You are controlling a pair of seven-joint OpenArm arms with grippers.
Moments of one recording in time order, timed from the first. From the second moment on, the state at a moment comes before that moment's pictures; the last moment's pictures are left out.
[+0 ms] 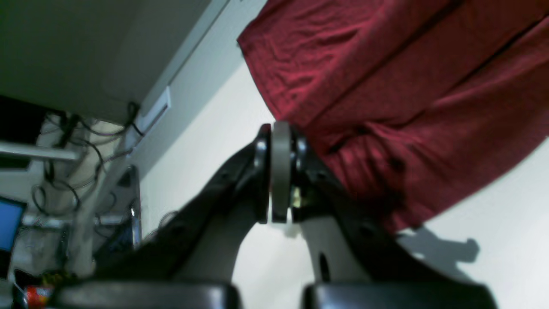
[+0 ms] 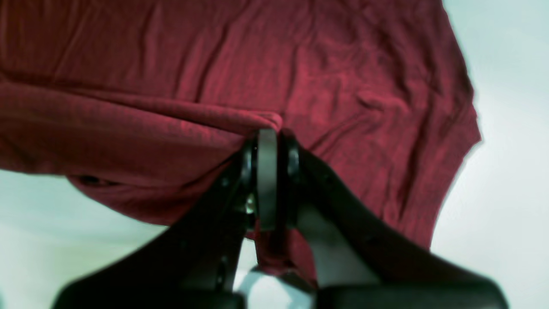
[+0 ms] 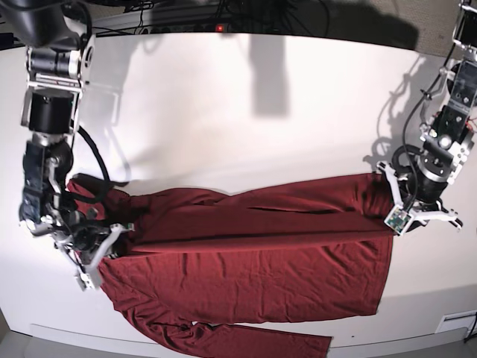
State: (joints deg) left arm -4.0 -33.1 16.8 91.9 5.2 -4.9 23.3; right arm 26.3 19.7 7.2 64.4 16.7 35.4 -44.7
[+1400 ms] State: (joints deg) left arm -5.5 -32.6 16.8 83.6 3.8 -4.8 18.4; right arm 38.1 19.1 -0.9 44.2 9.2 34.1 -37.6
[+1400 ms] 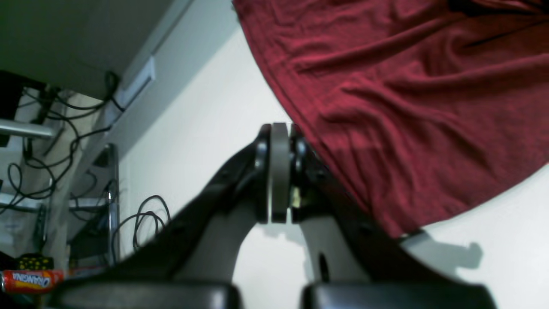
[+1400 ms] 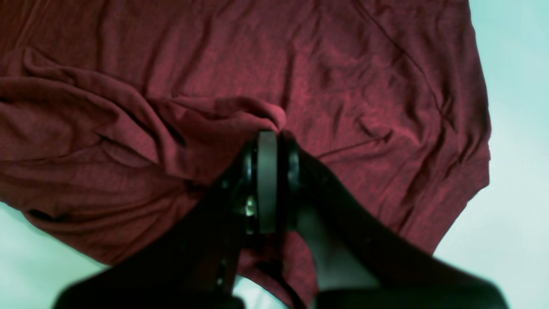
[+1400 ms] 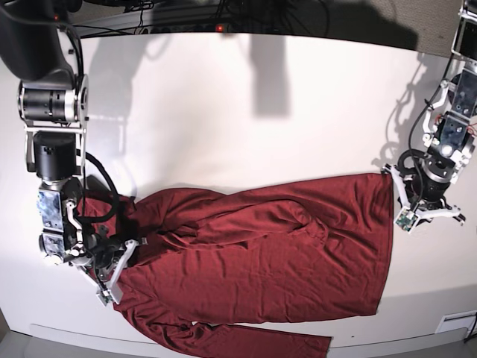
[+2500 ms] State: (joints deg) left arm -11.0 -18.1 16.8 83.4 -7.1 -16.3 18.6; right arm 37.9 19.3 -0.8 44.2 6.8 33.6 -31.0
